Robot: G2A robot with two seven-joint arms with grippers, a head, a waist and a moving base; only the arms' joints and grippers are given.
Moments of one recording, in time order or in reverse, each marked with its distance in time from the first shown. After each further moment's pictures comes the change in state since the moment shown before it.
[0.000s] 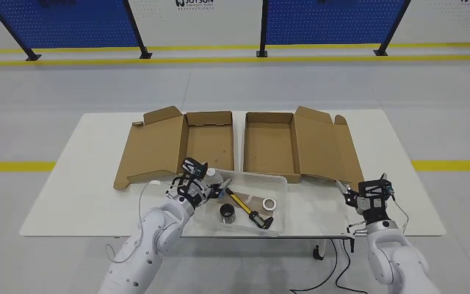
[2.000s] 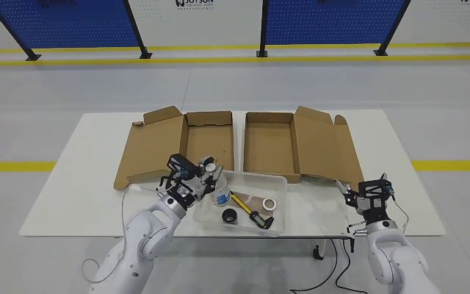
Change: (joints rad) left arm 0.115 0.022 -0.112 -0.252 0.029 -0.066 0.058; right arm 0.000 0.000 0.000 0.000 0.000 0.000 0.000
